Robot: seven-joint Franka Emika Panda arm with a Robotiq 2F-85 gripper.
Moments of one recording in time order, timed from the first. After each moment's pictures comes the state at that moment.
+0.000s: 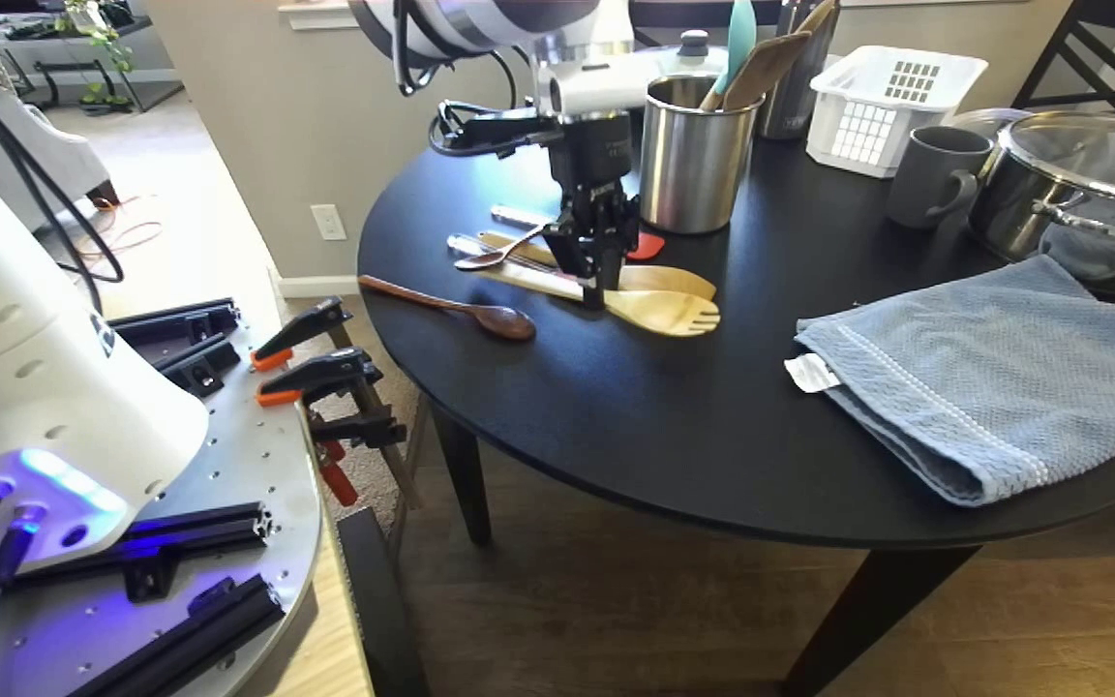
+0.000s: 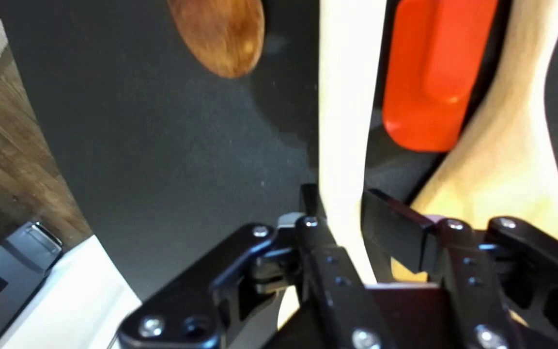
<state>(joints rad) 0.23 0.26 -0.25 -2.50 -0.50 2.65 1.58</state>
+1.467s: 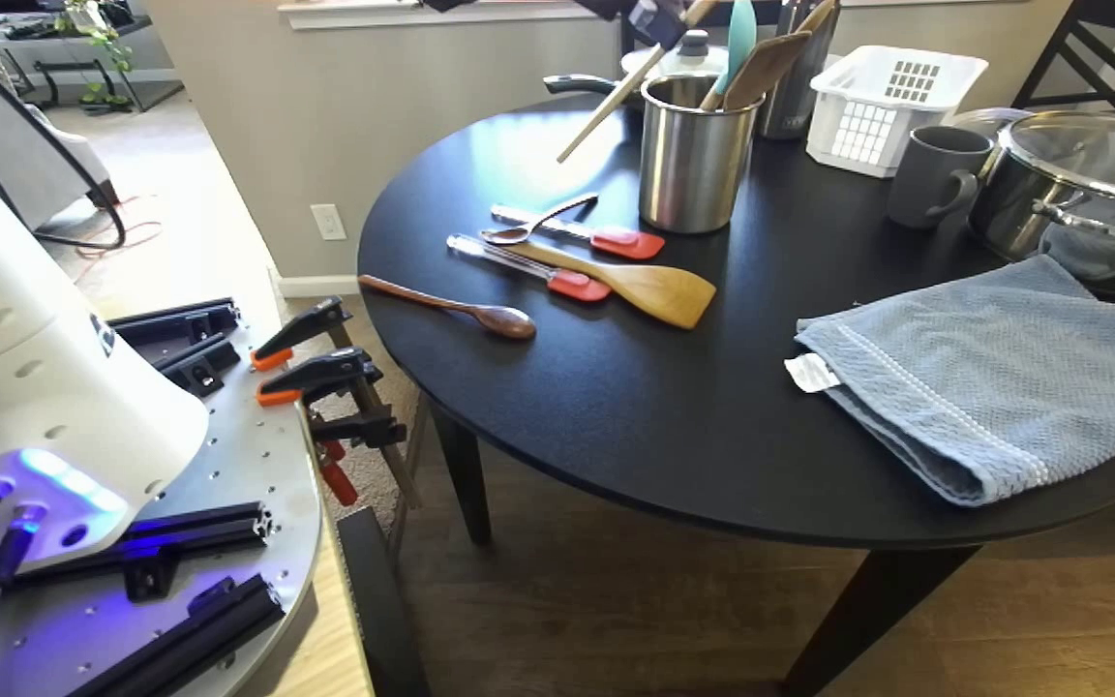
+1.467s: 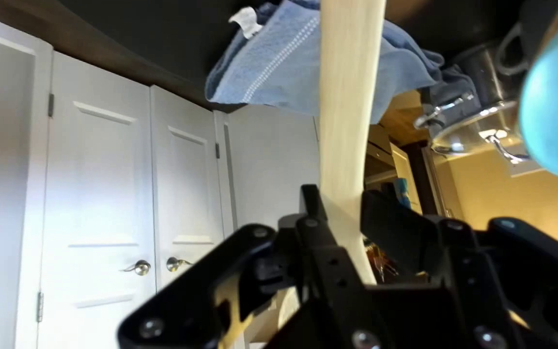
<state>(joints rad) 0.15 -0.19 0.07 -2.52 -1.26 2.23 2.31</state>
